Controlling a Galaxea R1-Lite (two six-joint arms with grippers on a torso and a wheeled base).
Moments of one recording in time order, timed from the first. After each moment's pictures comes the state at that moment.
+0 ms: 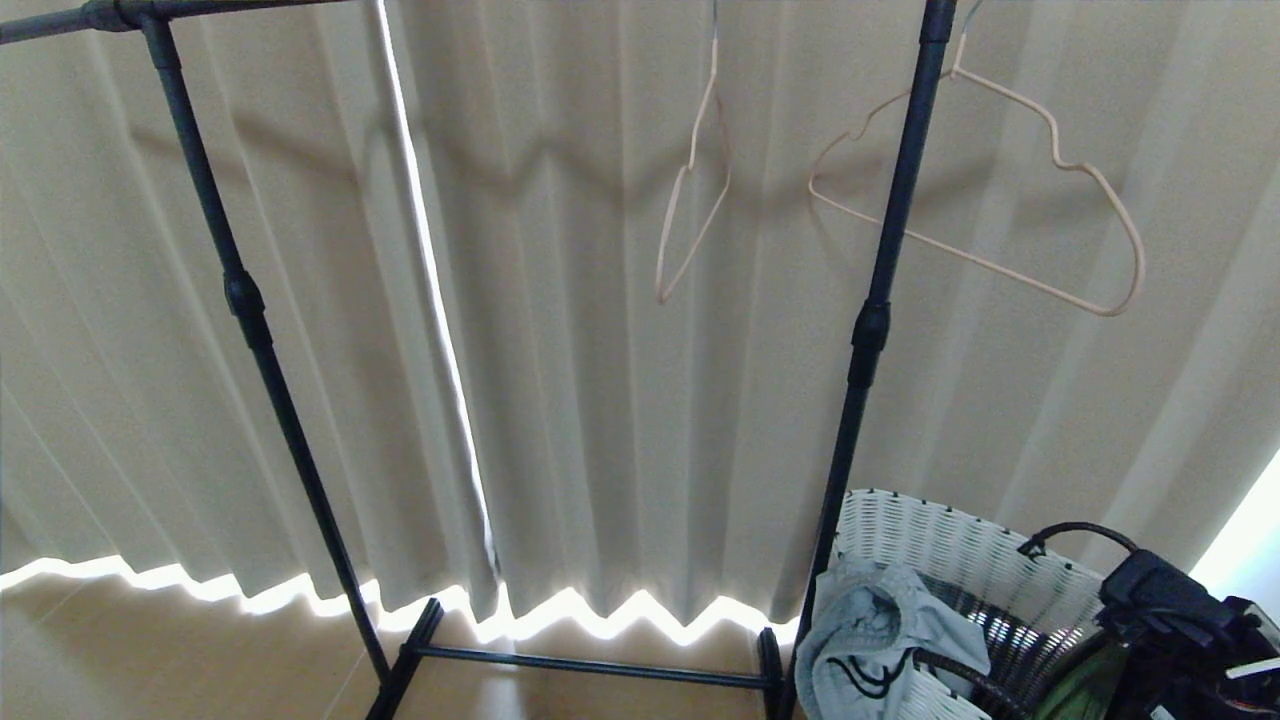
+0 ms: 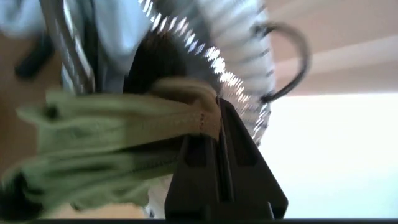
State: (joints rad) left arm 0.01 0.00 -0.02 0.05 -0.01 0.00; right arm -0.04 1.39 -0.11 -0.60 -0.11 -0.66
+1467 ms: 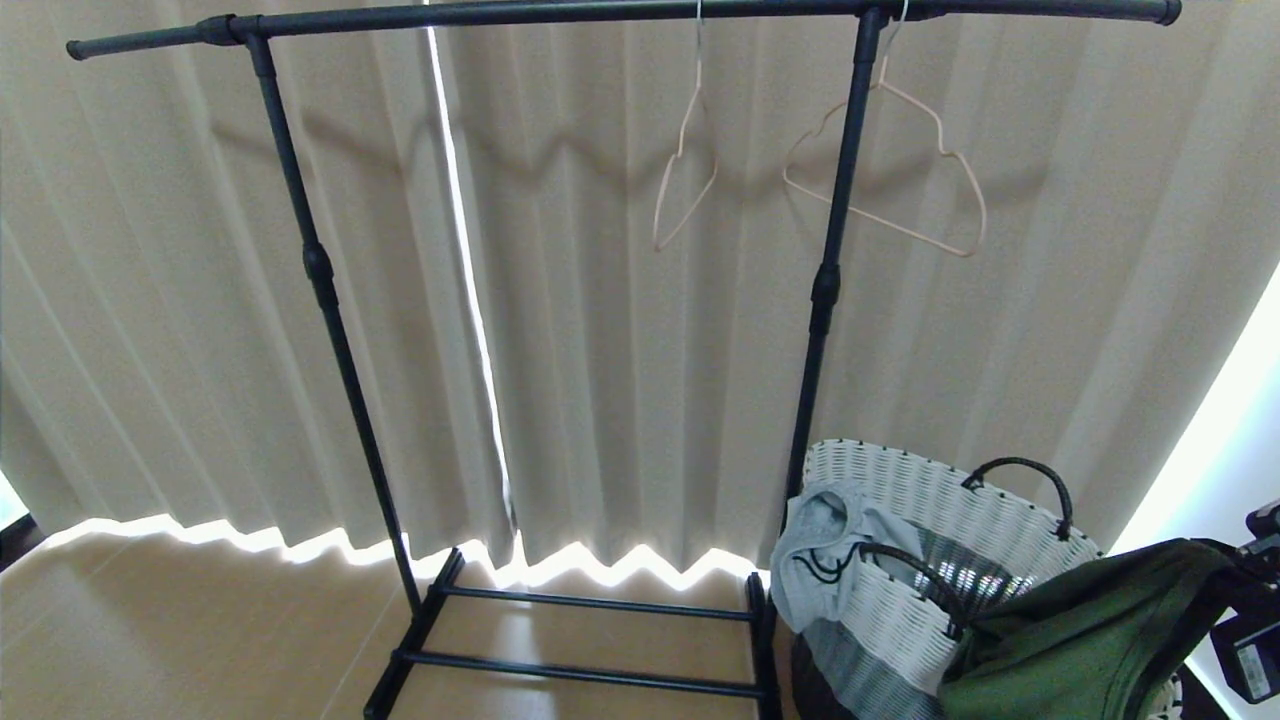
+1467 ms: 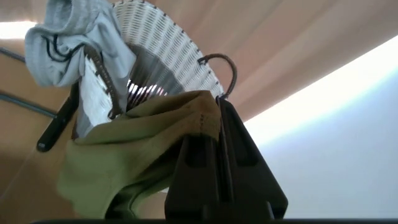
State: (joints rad) left arm 0.01 0.00 -0.02 0.05 -0.01 0.00; right arm -0.04 1.09 -0.16 -0.59 -0.09 -0.51
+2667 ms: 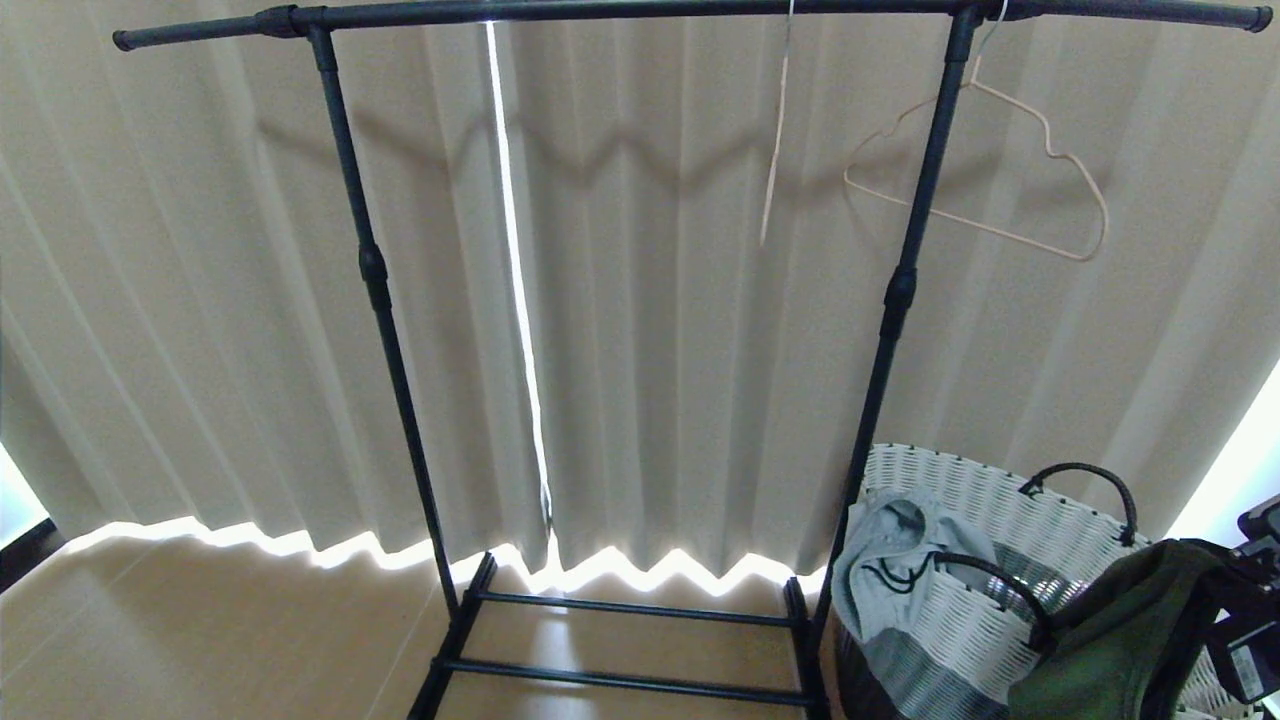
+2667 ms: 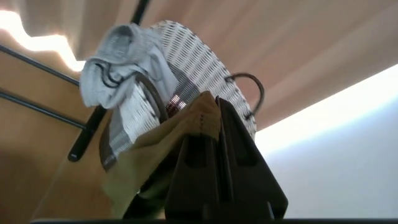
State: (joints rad) left arm 0.01 0.00 -0.02 0.05 -0.01 0.07; right arm -0.04 1.09 -0.16 -0.59 -0.07 -0.51
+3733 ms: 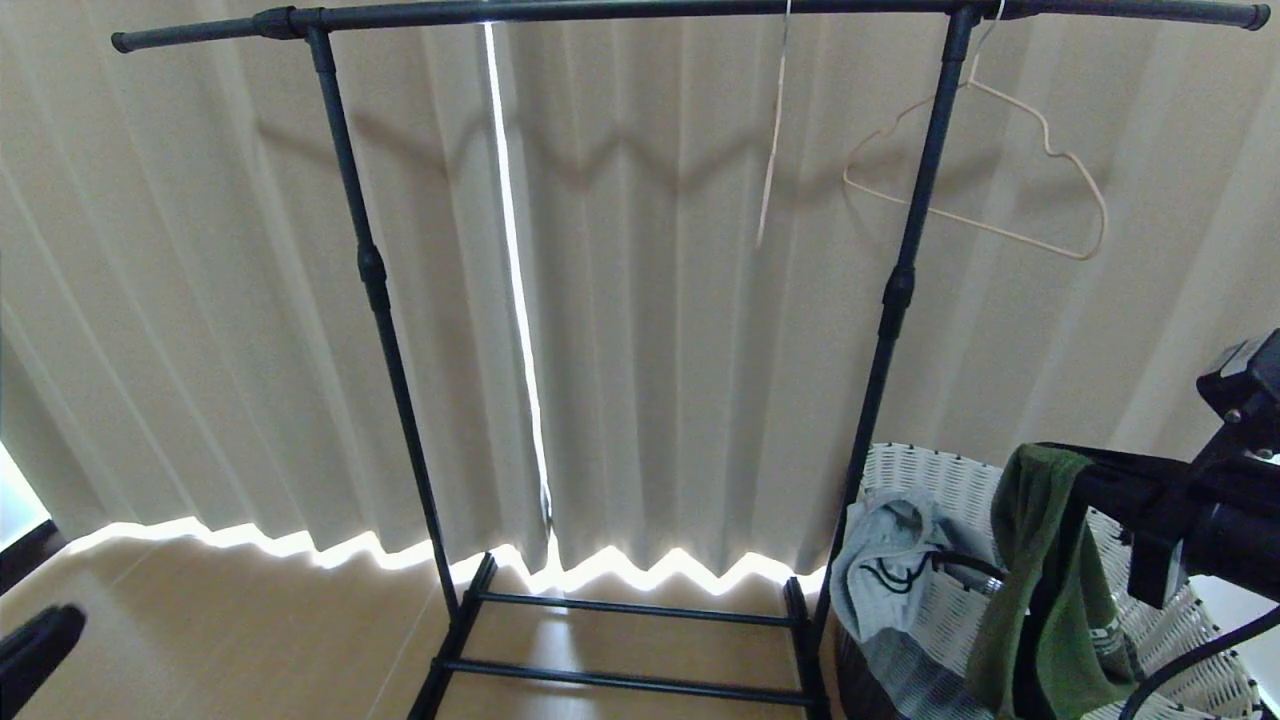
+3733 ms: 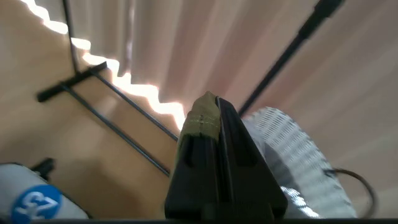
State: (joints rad) left arm -0.07 0.57 -0.42 -0.19 -0.30 0.14; right arm 0.24 1.19 -0.50 -0.40 0.17 -0.26
